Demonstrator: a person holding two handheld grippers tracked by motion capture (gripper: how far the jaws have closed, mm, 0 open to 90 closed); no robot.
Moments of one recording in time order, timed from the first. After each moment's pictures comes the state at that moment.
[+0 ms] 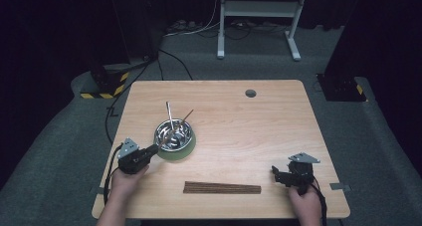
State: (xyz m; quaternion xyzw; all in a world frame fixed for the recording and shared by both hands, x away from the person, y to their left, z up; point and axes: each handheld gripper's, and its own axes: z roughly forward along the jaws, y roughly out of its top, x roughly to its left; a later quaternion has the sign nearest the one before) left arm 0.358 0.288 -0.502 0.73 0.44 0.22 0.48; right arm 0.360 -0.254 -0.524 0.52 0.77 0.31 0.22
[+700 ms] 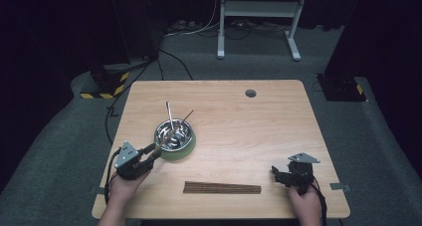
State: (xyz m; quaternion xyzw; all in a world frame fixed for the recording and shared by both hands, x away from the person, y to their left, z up) left arm 0.324 0.261 -0.473 0.71 0.41 0.25 0.52; right arm 0.361 -0.253 -0.524 0.52 0.77 0.31 0.22
